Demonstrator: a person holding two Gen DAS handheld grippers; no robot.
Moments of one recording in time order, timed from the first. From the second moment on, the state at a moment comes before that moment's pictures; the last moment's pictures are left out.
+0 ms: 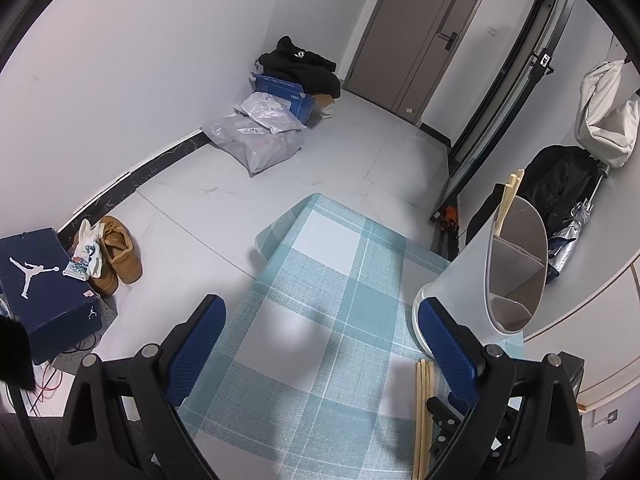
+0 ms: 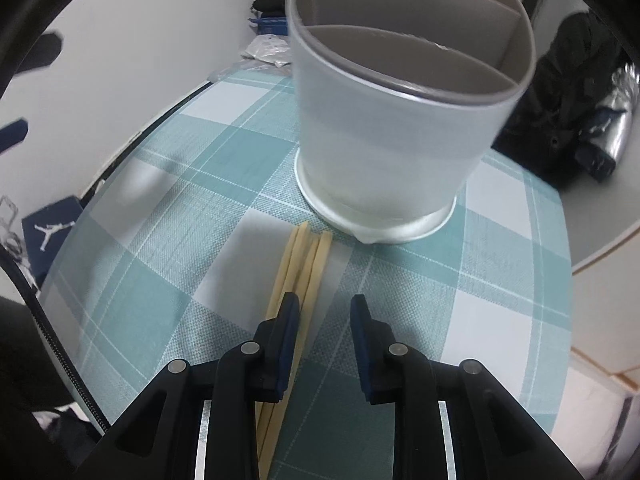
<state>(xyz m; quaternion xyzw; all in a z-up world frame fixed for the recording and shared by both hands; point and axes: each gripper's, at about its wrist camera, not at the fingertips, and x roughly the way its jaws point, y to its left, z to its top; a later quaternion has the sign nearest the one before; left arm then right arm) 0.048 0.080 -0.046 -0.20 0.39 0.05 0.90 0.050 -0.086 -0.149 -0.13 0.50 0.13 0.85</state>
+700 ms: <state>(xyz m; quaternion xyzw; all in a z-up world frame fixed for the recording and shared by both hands) 0.046 0.077 -0.047 -0.19 0.40 0.04 0.90 0.051 -0.094 -0.151 -0.09 0.54 0.18 0.82</state>
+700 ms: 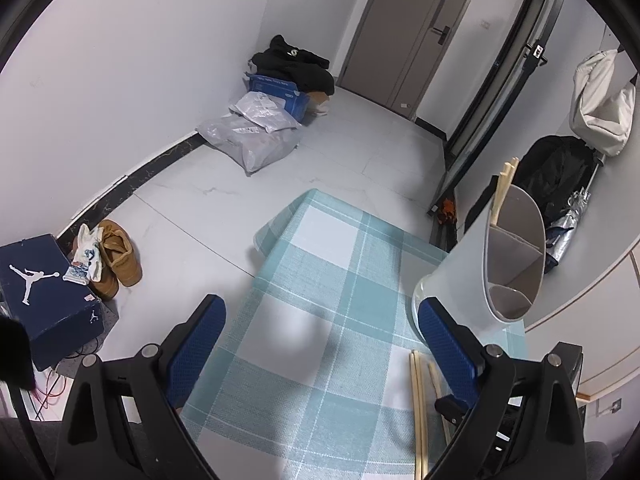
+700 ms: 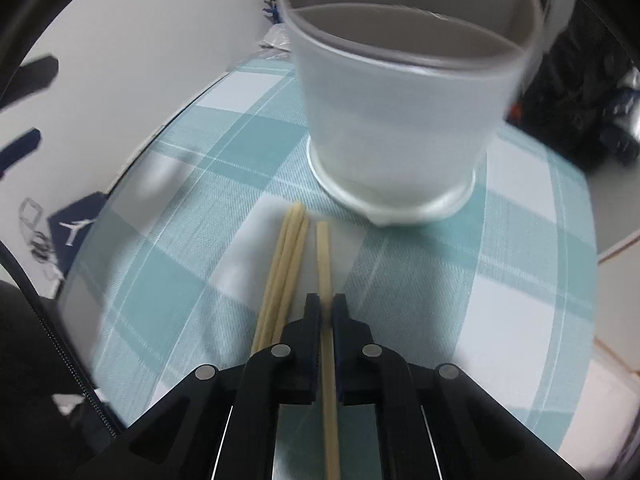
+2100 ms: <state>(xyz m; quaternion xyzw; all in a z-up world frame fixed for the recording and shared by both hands) 0.060 -0.019 -0.117 0.01 0.56 -0.04 0.83 0.091 -0.187 -0.125 0.20 0.49 0.22 0.82</state>
